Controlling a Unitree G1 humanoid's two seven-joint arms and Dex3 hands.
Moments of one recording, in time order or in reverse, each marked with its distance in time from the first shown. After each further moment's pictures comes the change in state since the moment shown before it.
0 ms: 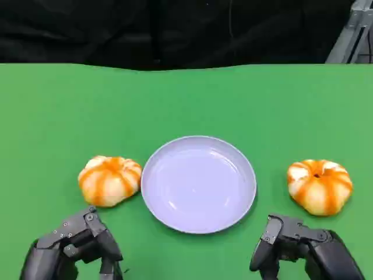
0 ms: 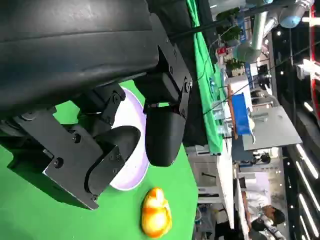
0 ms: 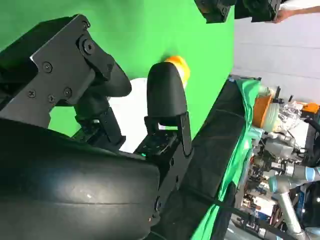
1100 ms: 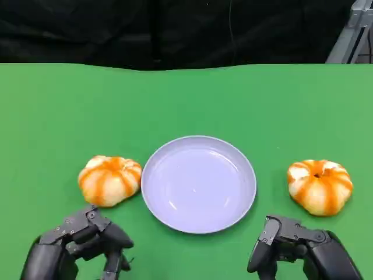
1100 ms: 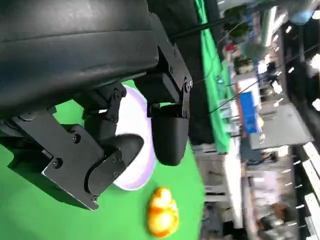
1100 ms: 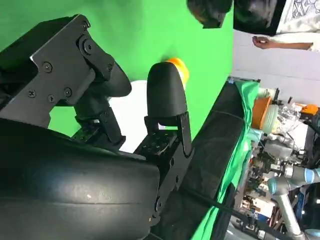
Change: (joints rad) left arm -0.029 0.032 0.011 -0.022 0.052 0.087 0.003; right arm 0.006 0.000 0.013 -0.020 -0.006 0.009 -0.003
